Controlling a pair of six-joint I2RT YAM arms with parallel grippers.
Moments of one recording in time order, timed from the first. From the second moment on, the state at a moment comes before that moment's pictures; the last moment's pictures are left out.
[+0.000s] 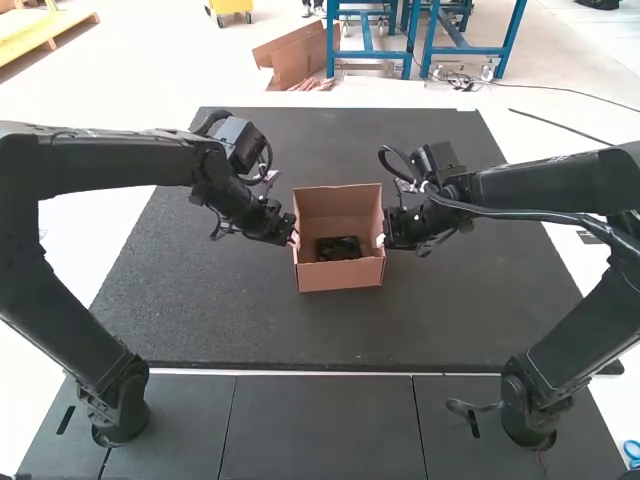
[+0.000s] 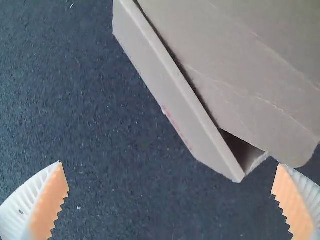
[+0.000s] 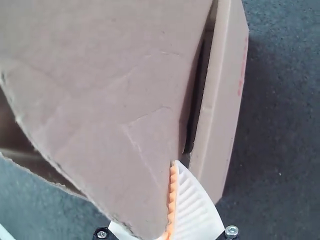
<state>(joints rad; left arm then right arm) -0.46 1.46 1.02 -0.66 0.15 -0.09 0.46 1.47 0.80 -0.31 -0.29 0.23</state>
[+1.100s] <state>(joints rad) -0.35 1.41 1.14 -0.62 -0.07 0.01 0.46 1.44 0.97 -0.57 -0.21 0.13</state>
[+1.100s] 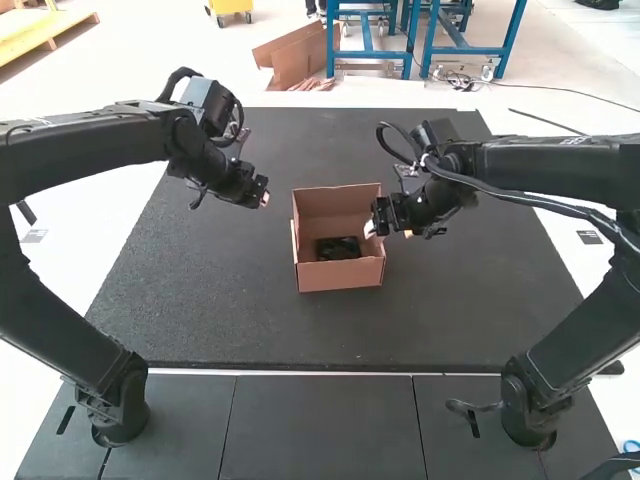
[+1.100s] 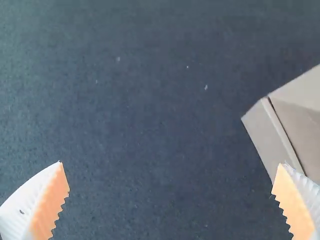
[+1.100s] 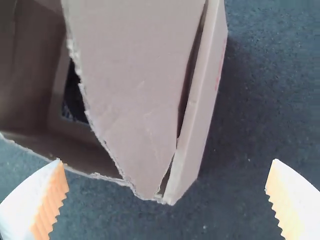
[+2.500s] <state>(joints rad) -0.58 1.67 1.41 -0.55 0.00 0.00 0.34 1.22 1.03 -0.58 -0.11 0.09</state>
